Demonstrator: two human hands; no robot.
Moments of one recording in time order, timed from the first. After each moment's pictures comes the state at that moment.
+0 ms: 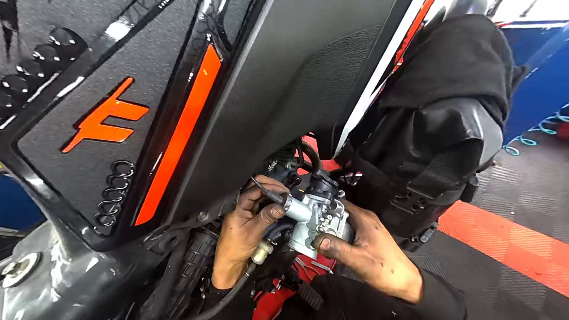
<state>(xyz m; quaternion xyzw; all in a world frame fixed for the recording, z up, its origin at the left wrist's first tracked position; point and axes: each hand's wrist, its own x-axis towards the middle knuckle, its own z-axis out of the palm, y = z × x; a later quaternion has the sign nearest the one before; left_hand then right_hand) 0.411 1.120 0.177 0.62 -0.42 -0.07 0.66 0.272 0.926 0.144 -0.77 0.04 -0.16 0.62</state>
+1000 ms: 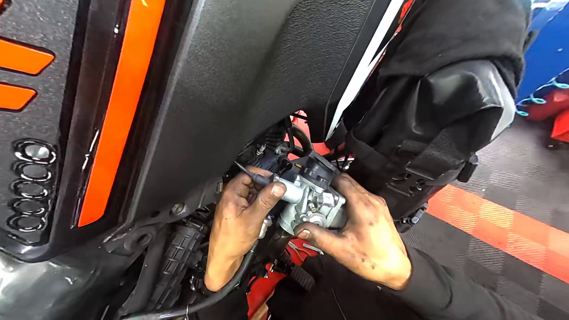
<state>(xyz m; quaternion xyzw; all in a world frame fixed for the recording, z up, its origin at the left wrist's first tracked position) 0.393 1.111 0.185 0.72 -0.33 -0.05 0.61 0.272 0.933 0.155 -0.88 0.08 -0.29 0.37</state>
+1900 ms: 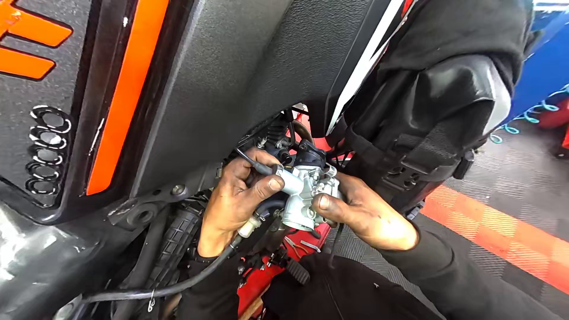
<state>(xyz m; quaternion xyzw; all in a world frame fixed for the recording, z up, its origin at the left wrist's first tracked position) 0.416 1.107 0.190 0.62 -0.47 -0.09 0.62 0.280 0.904 0.159 -0.73 -0.03 -0.07 0.68</state>
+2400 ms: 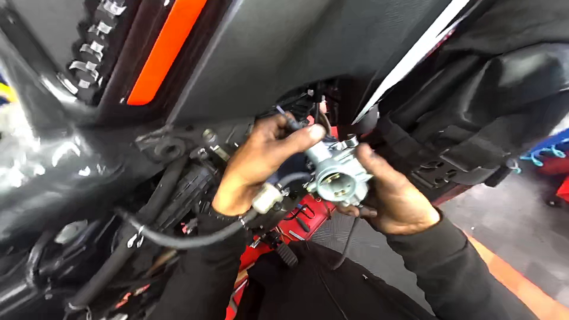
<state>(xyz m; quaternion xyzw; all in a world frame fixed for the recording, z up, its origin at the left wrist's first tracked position) 0.412 1.090 0.200 0.63 -0.35 -0.17 0.68 0.290 0.888 0.162 -0.52 -0.04 0.12 0.84</state>
